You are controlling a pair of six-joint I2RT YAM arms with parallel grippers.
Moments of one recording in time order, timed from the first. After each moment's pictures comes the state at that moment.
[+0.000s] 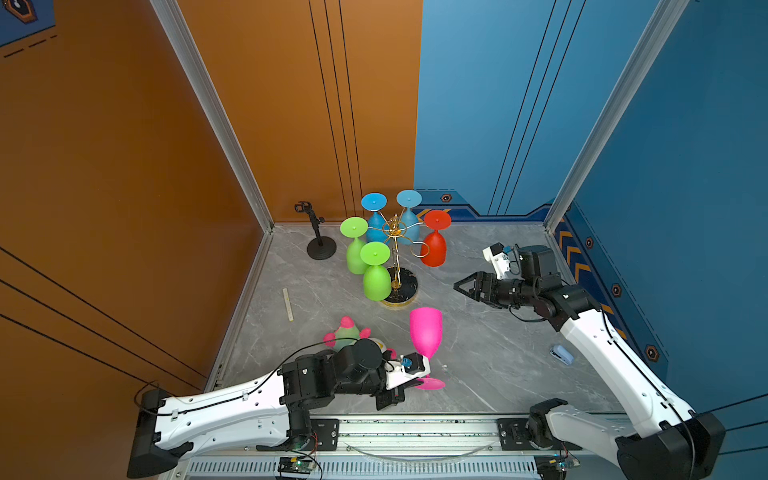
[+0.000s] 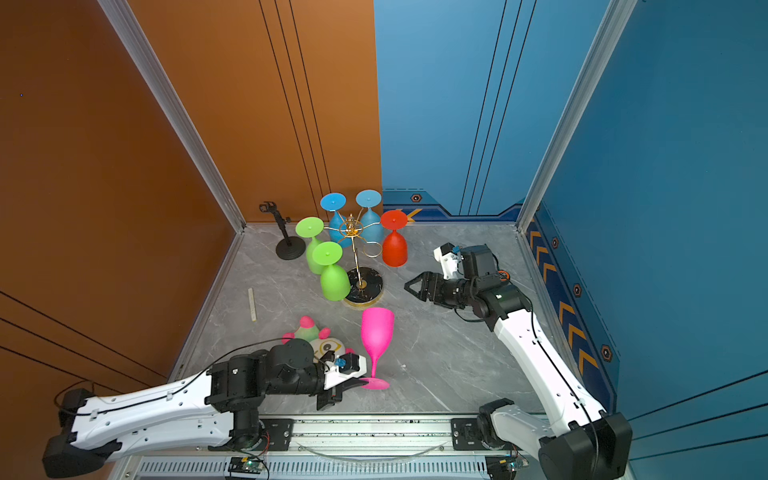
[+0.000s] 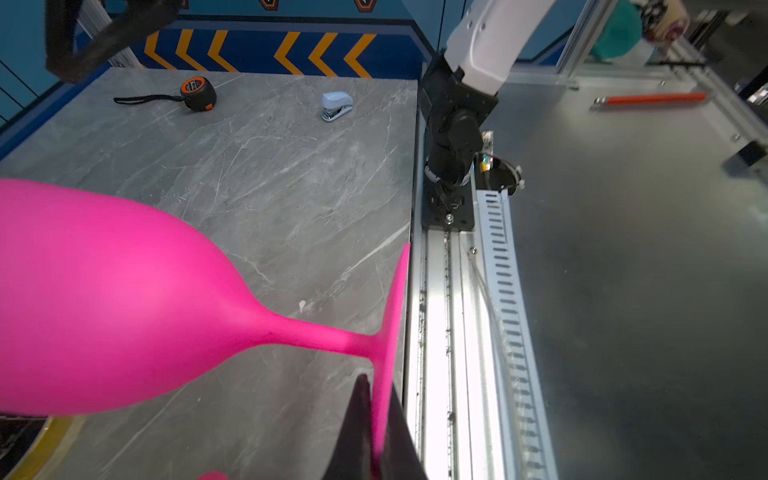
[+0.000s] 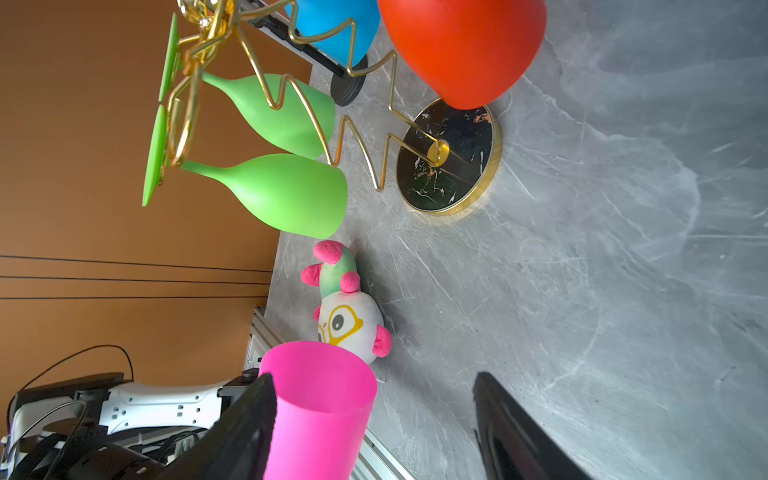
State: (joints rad) left arm -1.27 0.83 0.69 -0.40 0.10 0.17; right arm 0.31 1.16 1.12 -0.68 -0.62 0.54
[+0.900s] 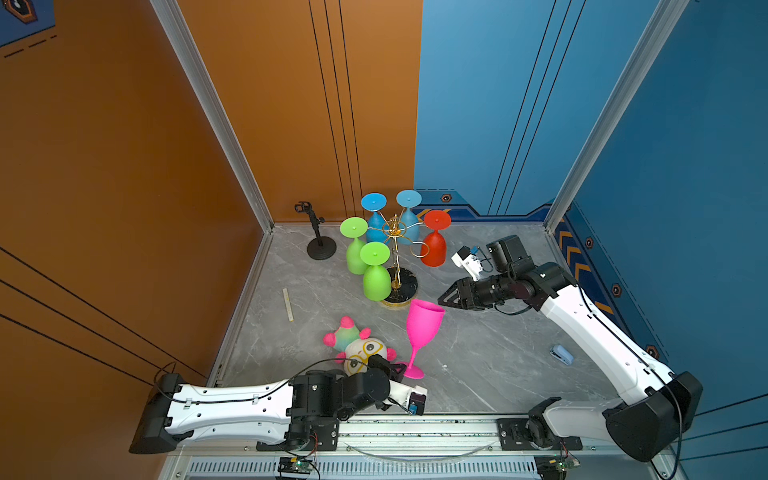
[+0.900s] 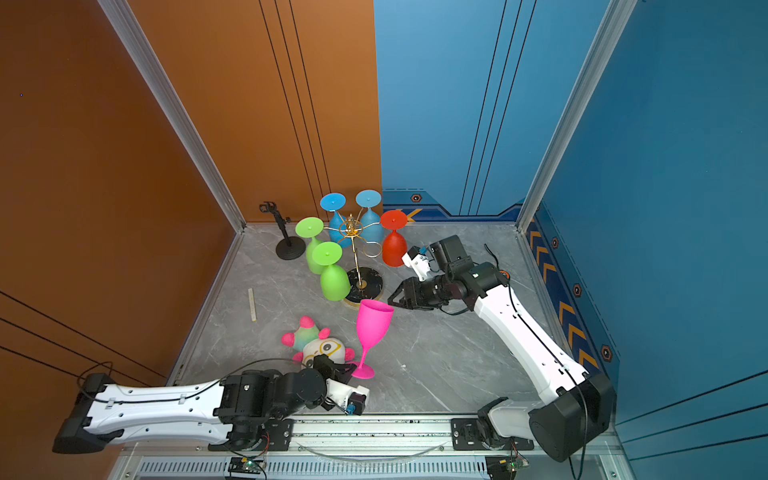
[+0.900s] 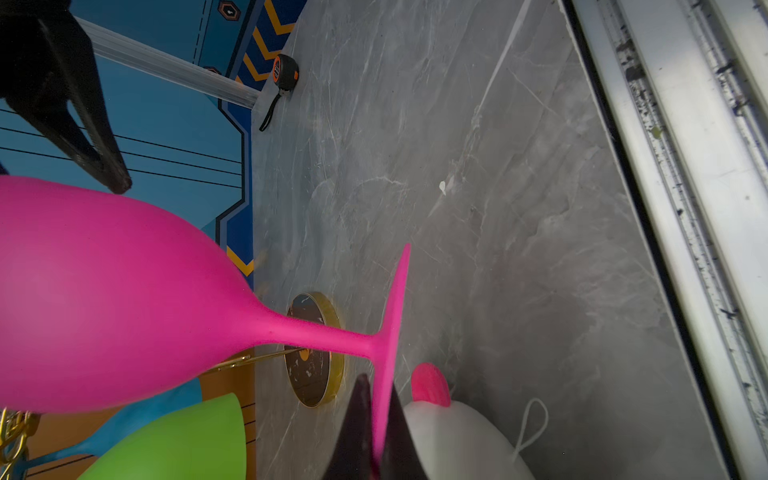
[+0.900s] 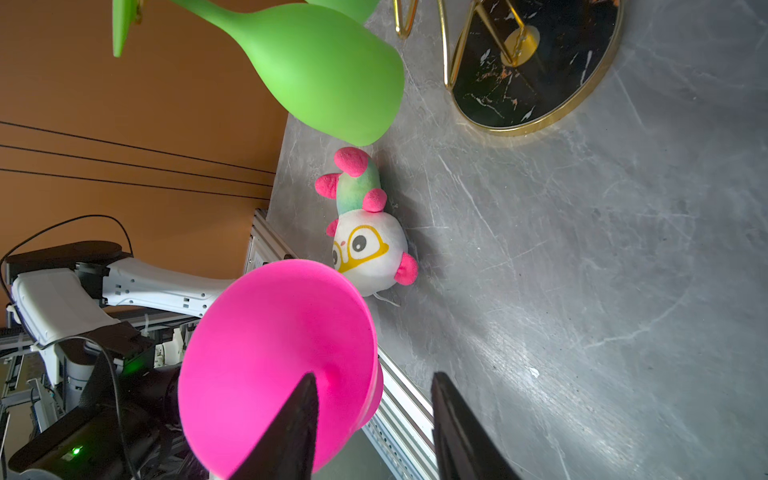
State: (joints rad) left arm -1.43 0.85 0.57 -0.37 -0.50 0.82; right arm 0.45 1.32 1.31 -0.94 -0.69 0.38
